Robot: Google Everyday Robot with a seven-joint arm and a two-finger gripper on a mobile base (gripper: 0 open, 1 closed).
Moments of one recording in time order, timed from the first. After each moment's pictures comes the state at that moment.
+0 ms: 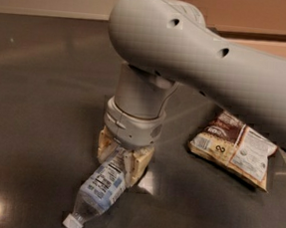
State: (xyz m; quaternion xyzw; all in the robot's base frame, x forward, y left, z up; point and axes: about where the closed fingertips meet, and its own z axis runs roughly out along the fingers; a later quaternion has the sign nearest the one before) arm 0.357 0.033 0.849 -0.95 0.30 0.11 0.07
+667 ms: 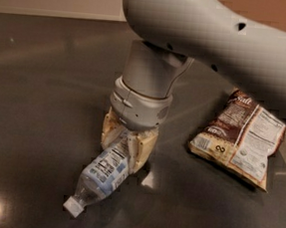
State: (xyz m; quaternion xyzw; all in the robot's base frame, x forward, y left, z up) arm 0.372 0.032 0.873 -0.94 0.31 0.13 0.09
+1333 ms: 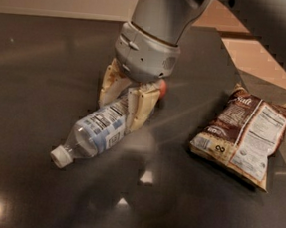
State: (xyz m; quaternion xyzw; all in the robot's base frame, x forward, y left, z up) arm 0.411 0.039 0.943 -0.92 0.34 0.15 0.13
